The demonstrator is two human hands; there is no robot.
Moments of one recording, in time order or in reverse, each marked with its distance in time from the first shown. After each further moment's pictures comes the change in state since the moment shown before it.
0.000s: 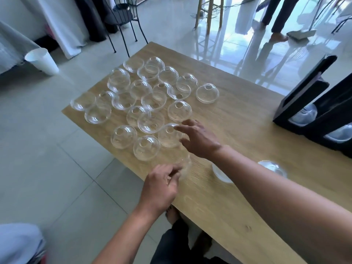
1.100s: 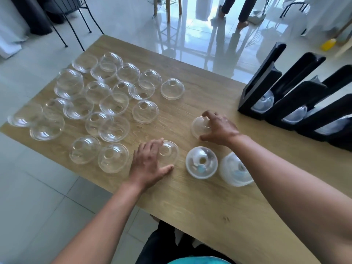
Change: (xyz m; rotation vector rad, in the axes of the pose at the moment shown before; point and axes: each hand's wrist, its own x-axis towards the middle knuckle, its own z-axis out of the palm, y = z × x) left_hand 0.097 -0.015 0.048 0.433 -0.195 0.227; right_hand -0.045 0.127 -0.059 -0.050 -0.087 0.588
